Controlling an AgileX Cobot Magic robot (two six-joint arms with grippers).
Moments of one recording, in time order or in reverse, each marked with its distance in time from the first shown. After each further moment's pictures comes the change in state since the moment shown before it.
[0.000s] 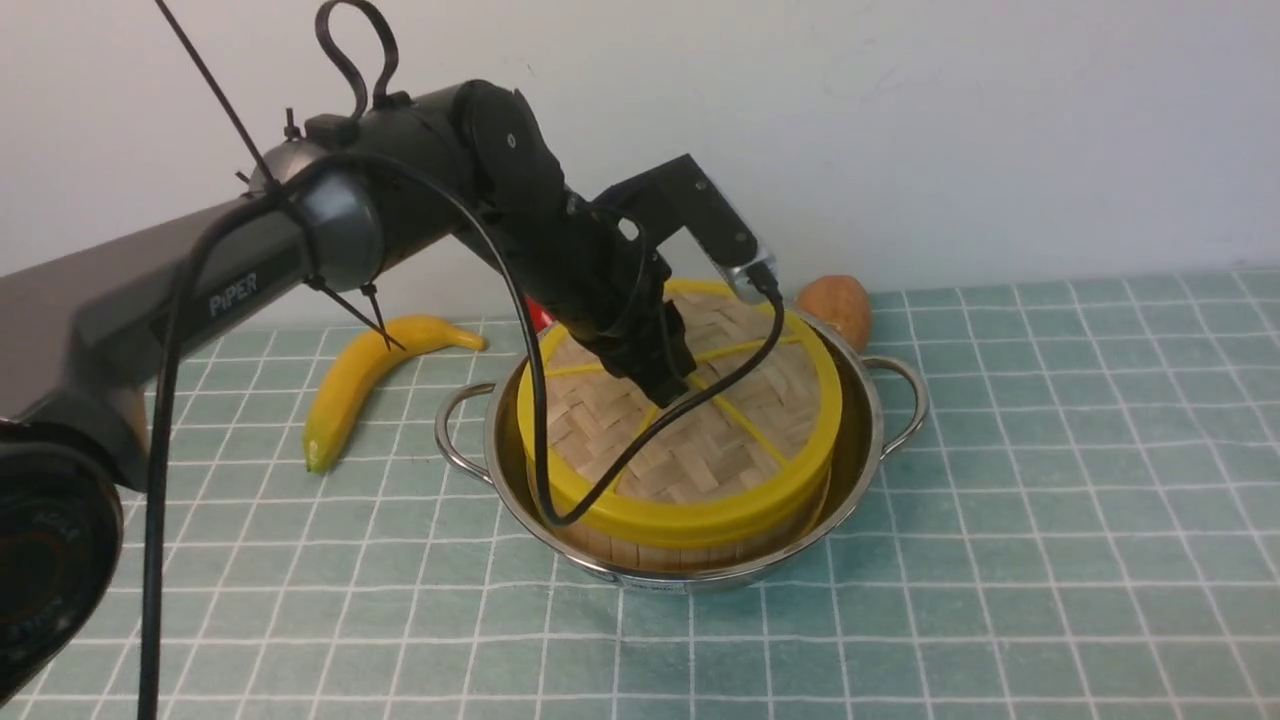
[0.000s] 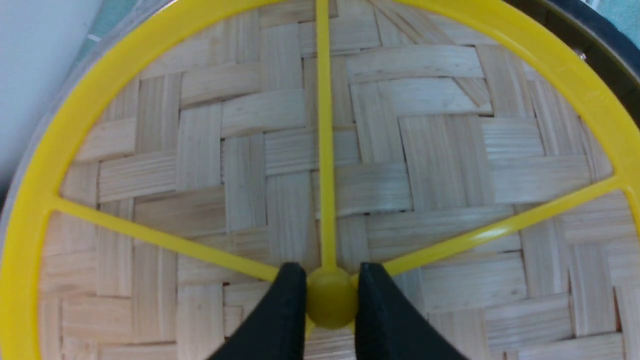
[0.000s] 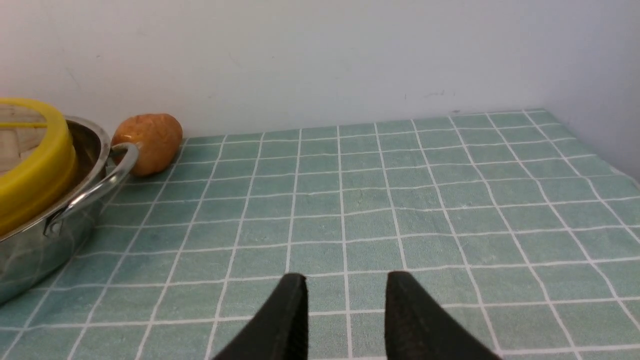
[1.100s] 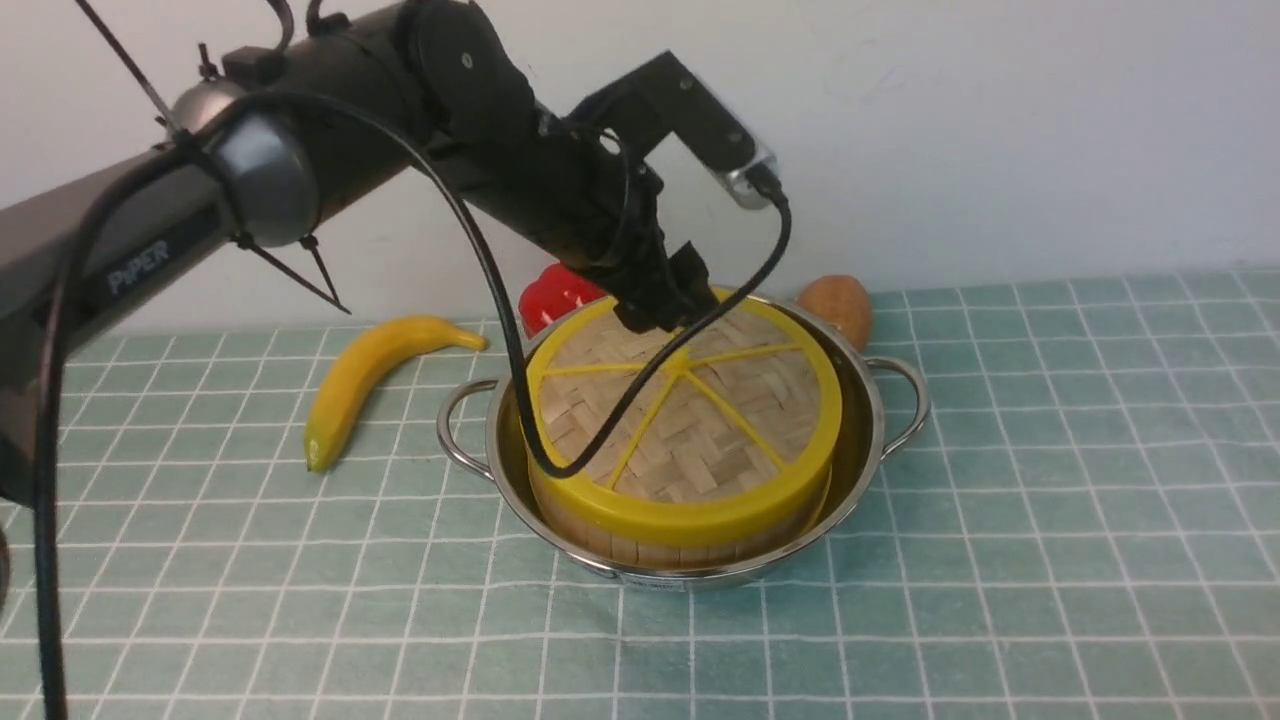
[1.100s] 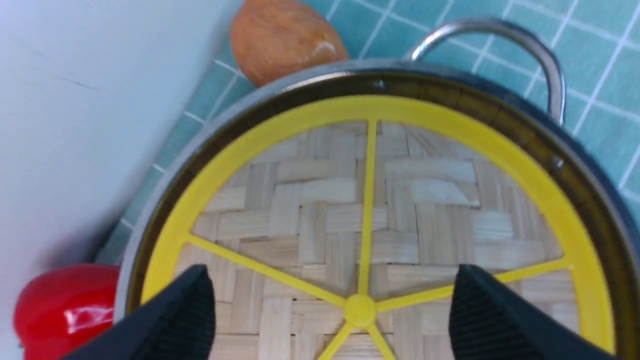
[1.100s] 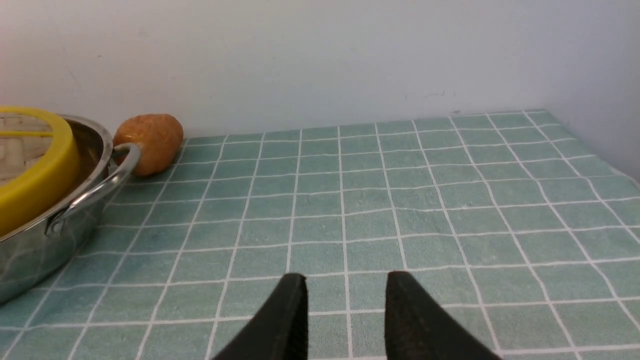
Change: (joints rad) right arm 0.000 0.000 0.000 0.000 0.000 0.000; left arm 0.000 -0.137 -0.025 -0.007 -0.012 -0.102
